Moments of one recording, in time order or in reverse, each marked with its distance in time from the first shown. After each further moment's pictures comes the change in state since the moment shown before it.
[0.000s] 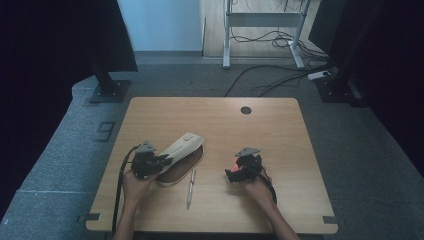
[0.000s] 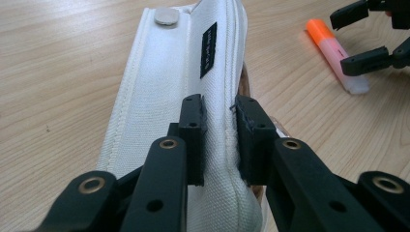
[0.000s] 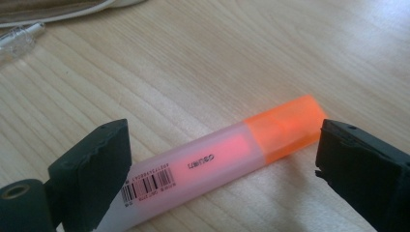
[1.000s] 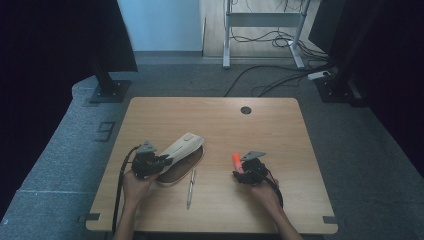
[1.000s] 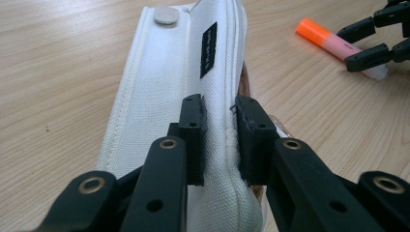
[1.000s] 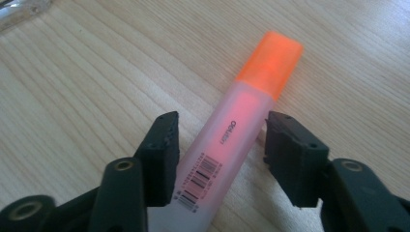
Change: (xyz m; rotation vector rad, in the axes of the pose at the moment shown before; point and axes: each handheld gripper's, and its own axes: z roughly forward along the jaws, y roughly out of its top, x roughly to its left) left arm -0.001 0.000 0.000 0.004 0.004 0.006; right arm -0.008 -0.014 -0.015 0.041 0.048 -0.040
